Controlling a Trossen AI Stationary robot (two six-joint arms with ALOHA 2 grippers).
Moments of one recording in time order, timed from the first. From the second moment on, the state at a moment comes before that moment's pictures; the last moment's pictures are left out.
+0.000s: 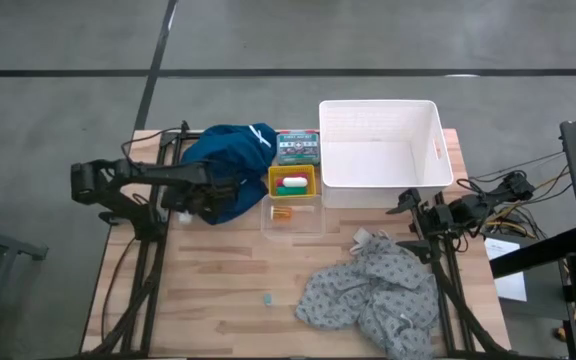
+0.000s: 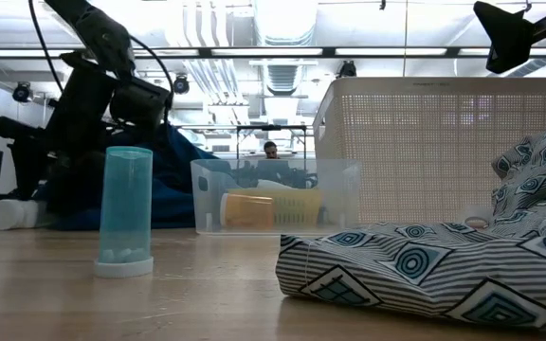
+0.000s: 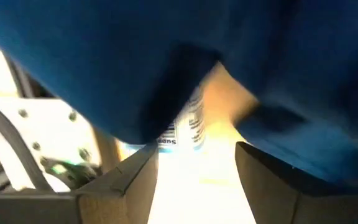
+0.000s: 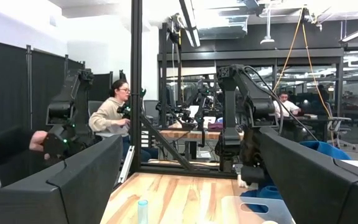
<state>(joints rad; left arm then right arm) 0.32 1.48 0.74 -1.14 -0.05 -1.18 0.46 0.02 0.01 0.34 0.24 -0.05</state>
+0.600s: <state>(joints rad) -0.07 1.48 0.81 -0.98 0.04 -1.46 0.46 0.02 0.01 0.34 0.25 -0.05</state>
